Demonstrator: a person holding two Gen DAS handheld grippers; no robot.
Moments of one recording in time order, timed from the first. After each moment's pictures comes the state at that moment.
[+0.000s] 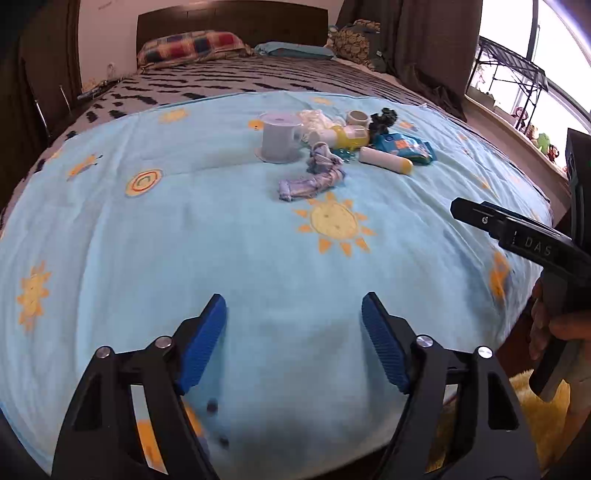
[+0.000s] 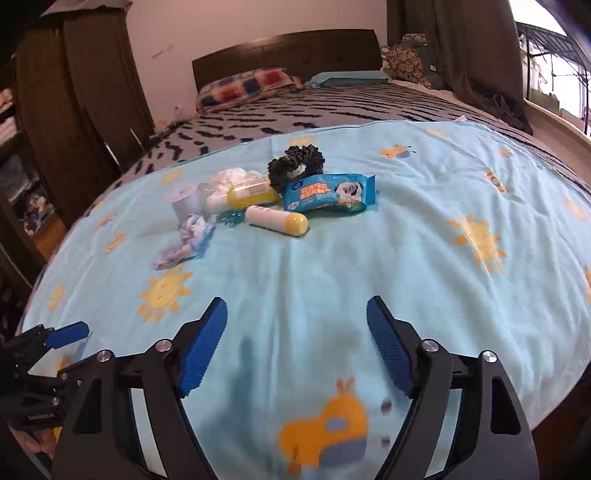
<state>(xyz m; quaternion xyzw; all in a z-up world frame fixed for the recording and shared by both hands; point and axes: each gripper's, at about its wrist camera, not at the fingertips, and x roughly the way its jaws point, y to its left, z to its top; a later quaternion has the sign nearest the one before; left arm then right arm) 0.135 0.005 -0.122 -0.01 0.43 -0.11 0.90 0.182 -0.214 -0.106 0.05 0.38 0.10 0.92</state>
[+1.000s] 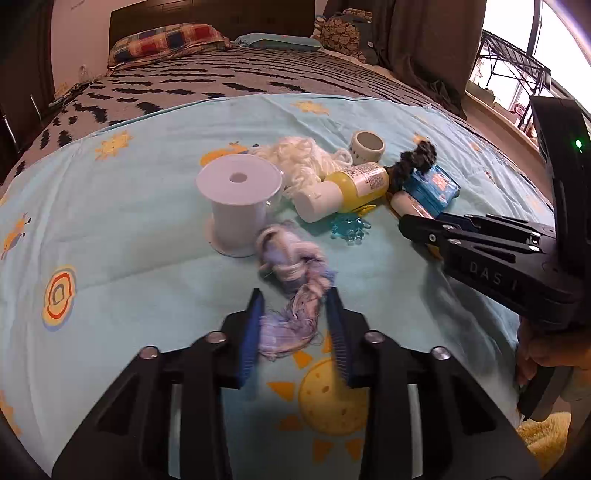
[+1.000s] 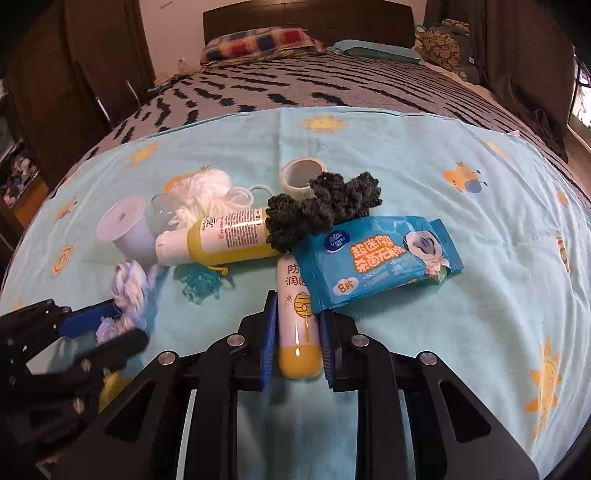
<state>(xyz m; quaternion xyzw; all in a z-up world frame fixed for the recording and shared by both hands) 0.257 -0.027 -0.131 -0.01 0.44 -0.13 0.89 0.292 -0.176 -0.119 -0.01 0.43 0.12 0.89</state>
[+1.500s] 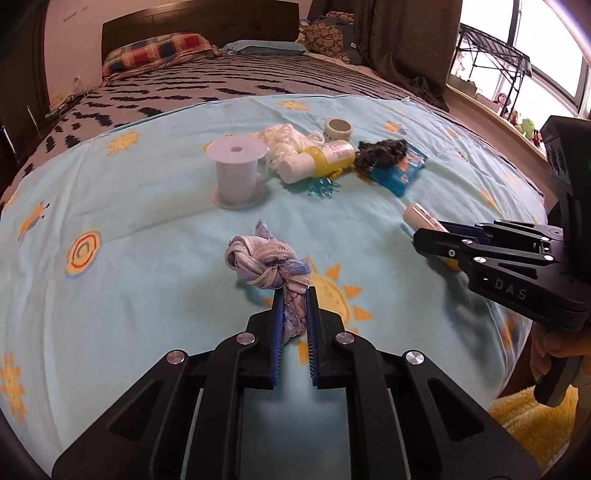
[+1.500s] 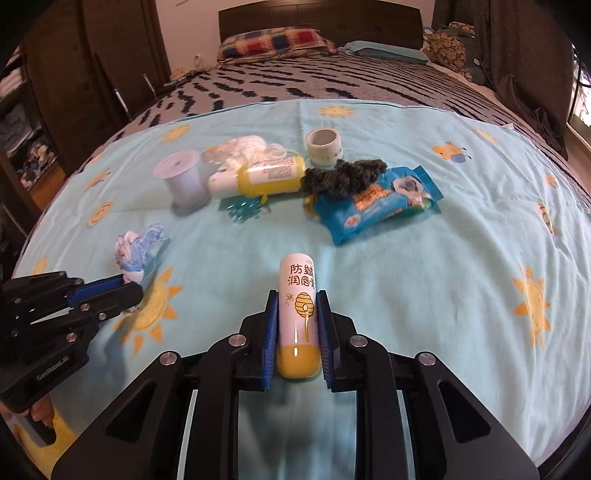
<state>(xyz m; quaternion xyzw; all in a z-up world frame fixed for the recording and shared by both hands) 0.194 -0.021 -0.122 0.02 0.43 -0.16 0.89 0.209 -0.180 -0.111 -0.02 0.43 0.15 0.89</state>
